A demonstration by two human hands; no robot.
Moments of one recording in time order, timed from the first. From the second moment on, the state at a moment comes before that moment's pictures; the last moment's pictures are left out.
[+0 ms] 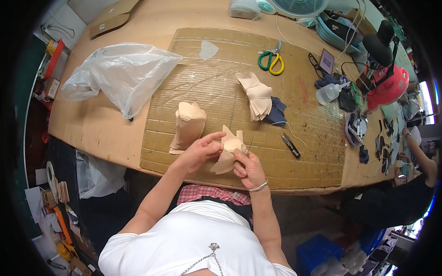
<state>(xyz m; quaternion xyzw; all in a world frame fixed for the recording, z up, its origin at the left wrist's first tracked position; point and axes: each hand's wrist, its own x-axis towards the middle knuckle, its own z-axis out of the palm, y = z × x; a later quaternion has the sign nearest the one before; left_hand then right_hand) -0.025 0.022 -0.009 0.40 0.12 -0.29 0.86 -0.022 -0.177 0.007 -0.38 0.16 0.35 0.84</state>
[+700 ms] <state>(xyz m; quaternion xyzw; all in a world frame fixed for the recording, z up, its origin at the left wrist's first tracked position) -0.027 0.011 -0.009 0.51 0.10 -0.24 0.82 -0.020 -0.180 0.008 -0.45 0.16 0.37 0.80</state>
